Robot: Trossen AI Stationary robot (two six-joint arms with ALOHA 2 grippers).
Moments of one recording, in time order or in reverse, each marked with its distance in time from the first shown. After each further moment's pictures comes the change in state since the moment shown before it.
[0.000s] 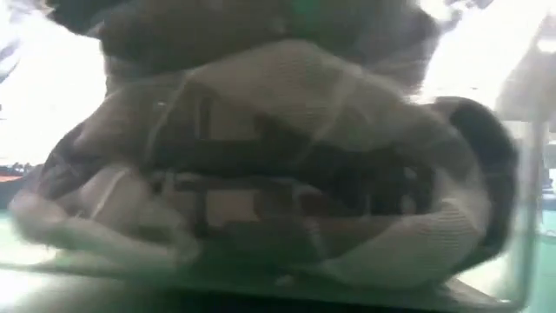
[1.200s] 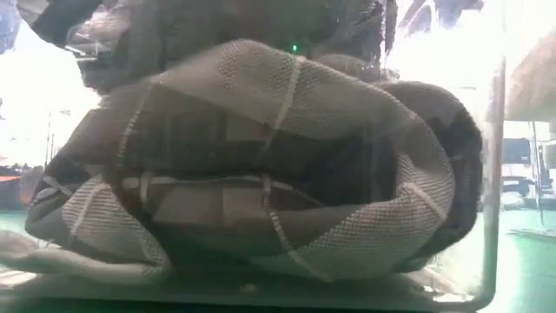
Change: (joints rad) left arm 0.028 -0.244 -0.423 0.099 -0.009 -0.194; right arm 0.000 0.000 0.000 0.011 -0.002 -0.003
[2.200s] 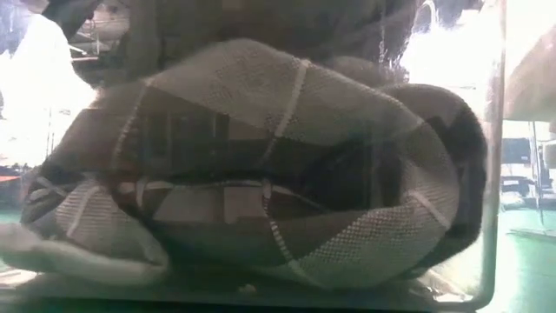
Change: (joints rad) left arm 0.032 0.008 0.081 0.113 -0.178 -0.031; right arm 0.001 0.000 0.000 -0.002 0.000 0.000
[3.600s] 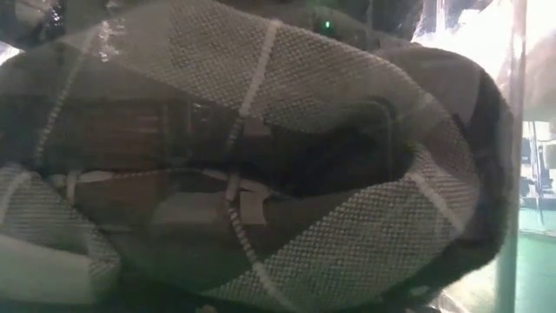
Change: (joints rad) left arm -0.113 -0.008 0.038 0.206 0.435 0.111; right arm -0.001 0.000 0.000 -0.003 0.000 0.000
